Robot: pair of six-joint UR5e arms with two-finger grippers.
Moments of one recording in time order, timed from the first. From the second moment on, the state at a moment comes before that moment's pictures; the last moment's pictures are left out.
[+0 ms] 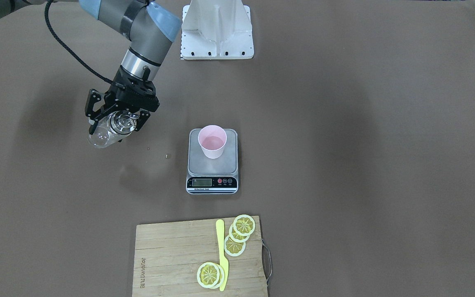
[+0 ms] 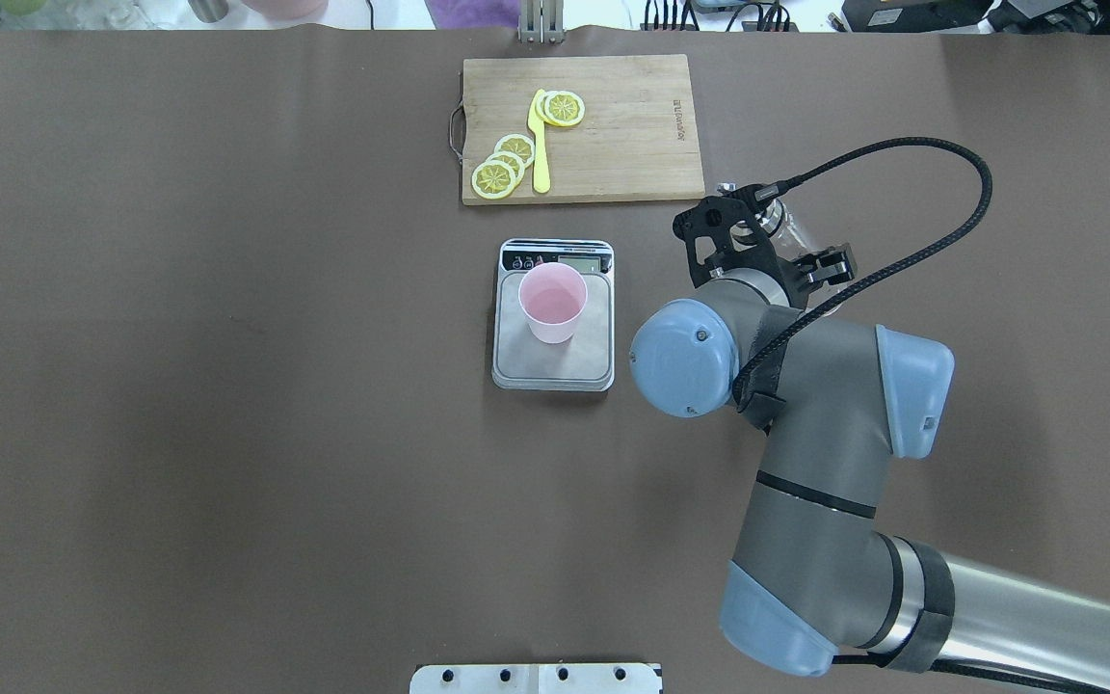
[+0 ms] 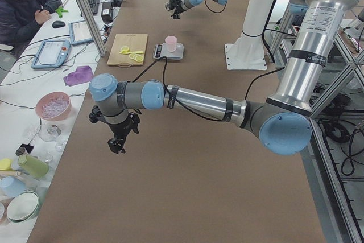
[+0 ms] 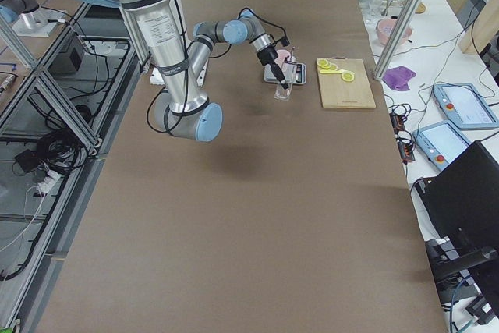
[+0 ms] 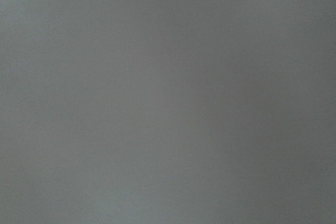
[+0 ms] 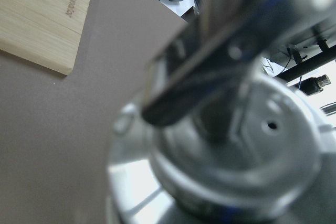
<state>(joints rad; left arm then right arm) -1.56 -1.85 -1.50 -1.33 -2.30 0.41 0.44 -0.98 1.88 -2.19 1.06 1.07</state>
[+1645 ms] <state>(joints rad) -1.55 -1.84 -1.49 -1.33 -2.30 0.41 0.35 -0.70 1.53 -2.55 0.92 1.25</state>
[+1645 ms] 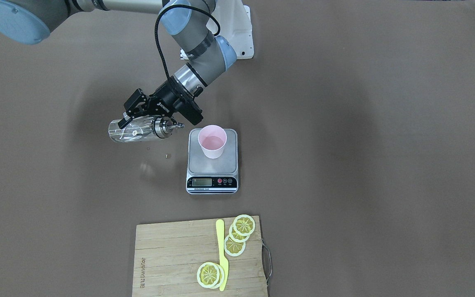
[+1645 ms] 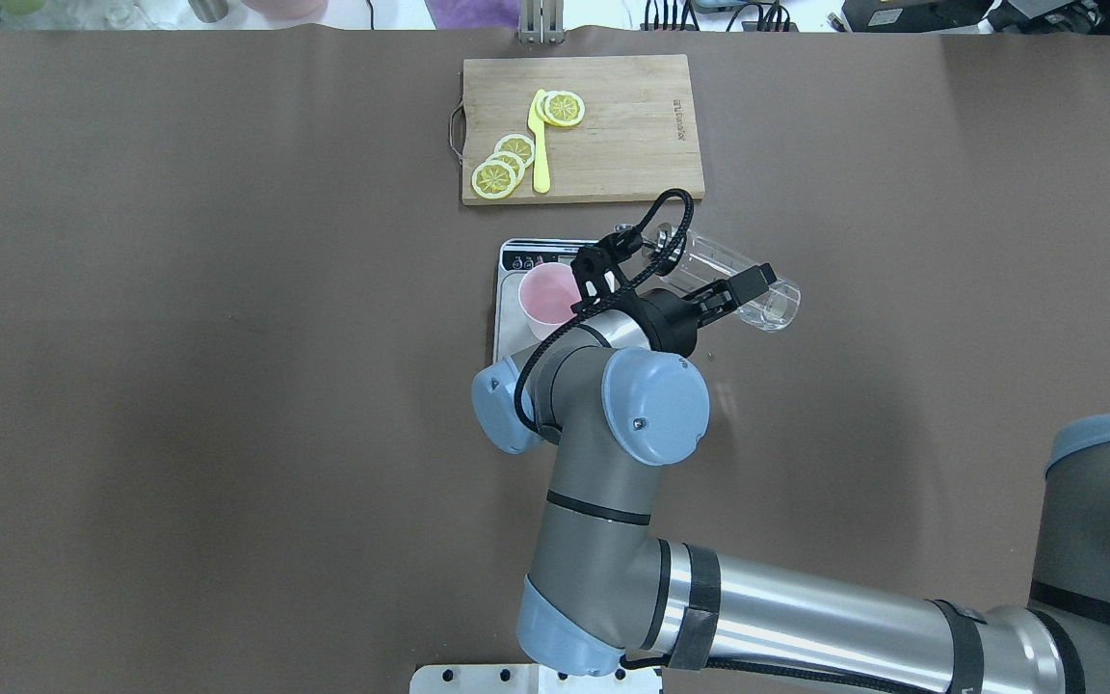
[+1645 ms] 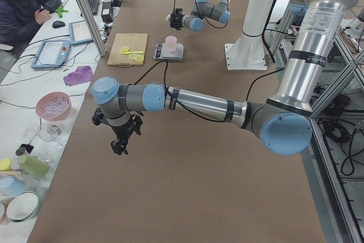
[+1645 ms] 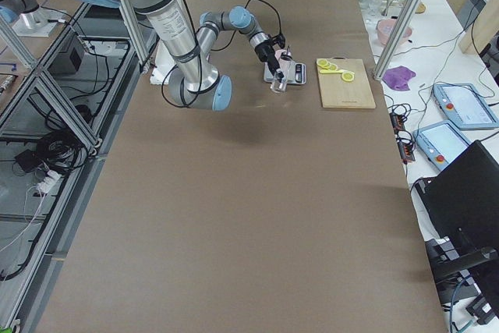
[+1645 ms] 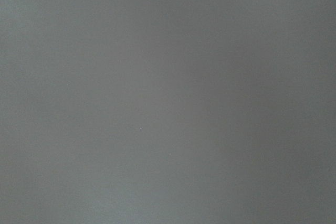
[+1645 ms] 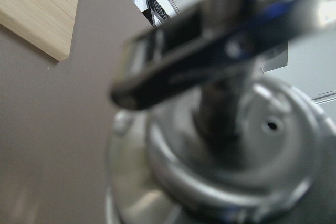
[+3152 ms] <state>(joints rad) -1.55 -1.79 -1.49 -1.40 -2.30 0.41 0.32 -0.60 1.38 -2.73 0.86 1.20</state>
